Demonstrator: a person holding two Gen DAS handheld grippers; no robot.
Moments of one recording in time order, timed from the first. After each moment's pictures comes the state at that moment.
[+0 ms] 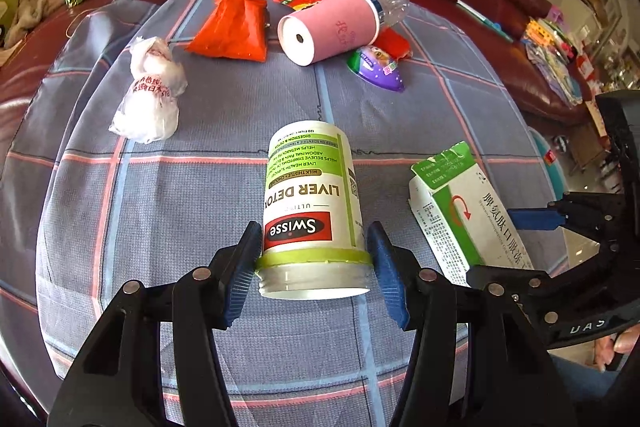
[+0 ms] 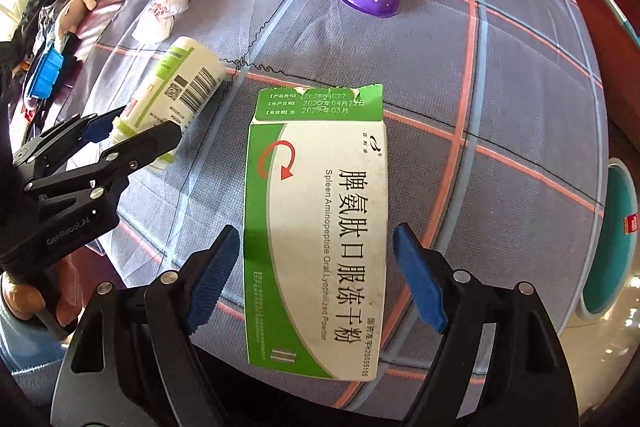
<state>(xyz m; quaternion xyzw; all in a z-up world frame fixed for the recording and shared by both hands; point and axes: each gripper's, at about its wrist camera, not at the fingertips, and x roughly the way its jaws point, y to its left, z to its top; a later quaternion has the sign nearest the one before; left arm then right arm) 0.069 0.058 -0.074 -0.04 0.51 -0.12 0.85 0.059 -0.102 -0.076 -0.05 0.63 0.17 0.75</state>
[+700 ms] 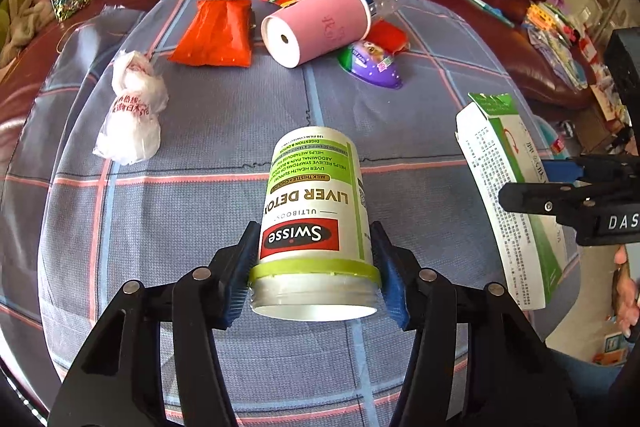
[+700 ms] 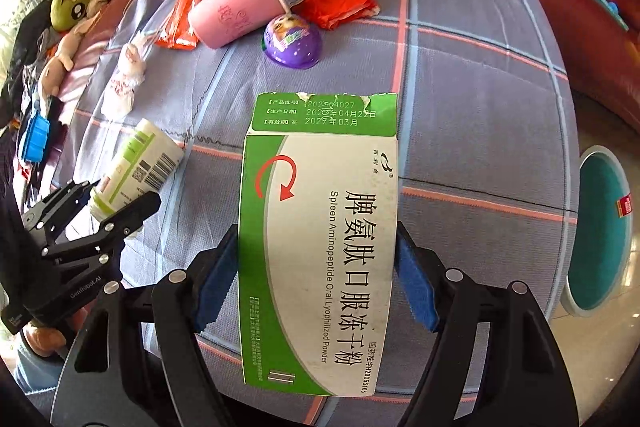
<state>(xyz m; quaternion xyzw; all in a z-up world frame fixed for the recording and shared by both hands) 0.084 0.036 -0.072 0.00 0.51 -0.12 0.85 0.094 -0.155 -0.056 0.02 0.60 0.13 0.79</state>
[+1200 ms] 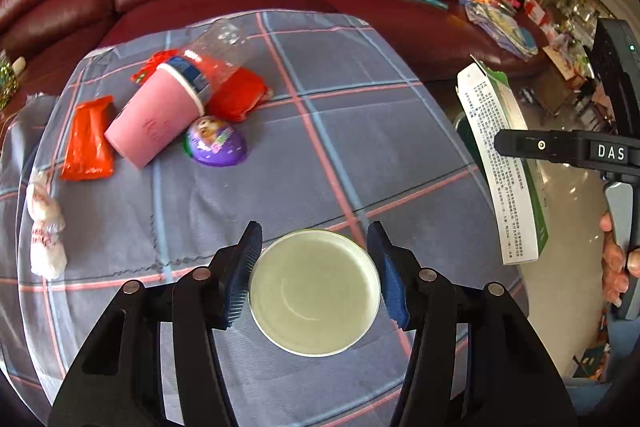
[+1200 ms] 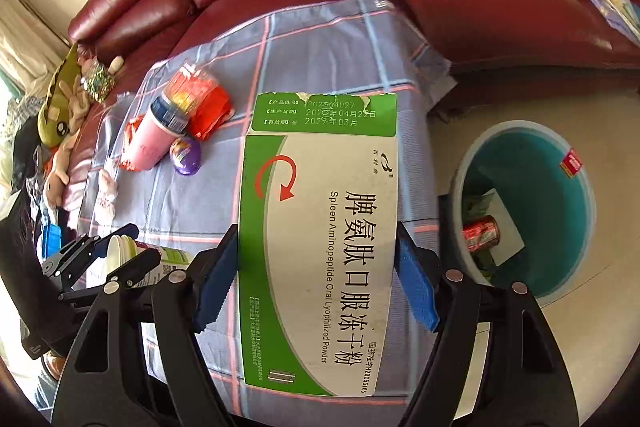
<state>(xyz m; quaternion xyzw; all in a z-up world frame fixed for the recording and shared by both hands) 0.109 -0.097 -0.032 0.05 0.49 -0.22 0.84 0.084 -0.327 -0.008 0.15 0.52 0.04 0.84</state>
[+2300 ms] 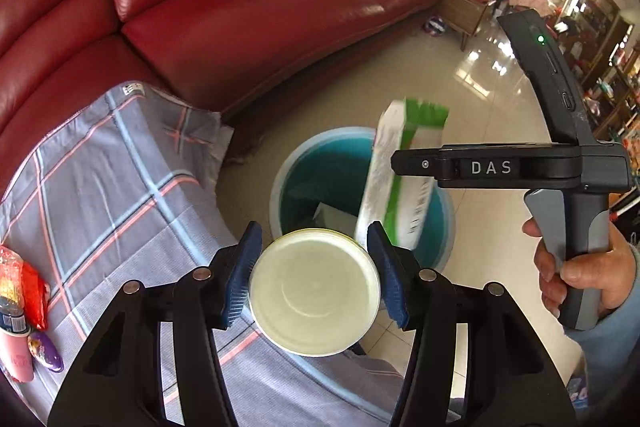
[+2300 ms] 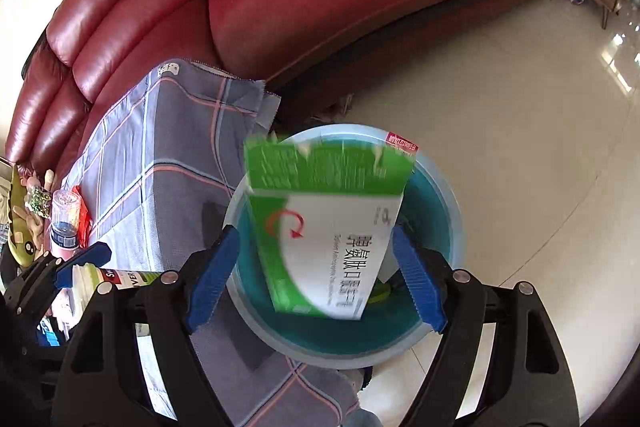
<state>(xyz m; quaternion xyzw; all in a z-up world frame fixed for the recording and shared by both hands) 0.143 -0.380 -0.040 0.17 0.47 -0.39 0.78 0.081 -0.561 -0.071 0.27 0.51 -0.10 0.81</state>
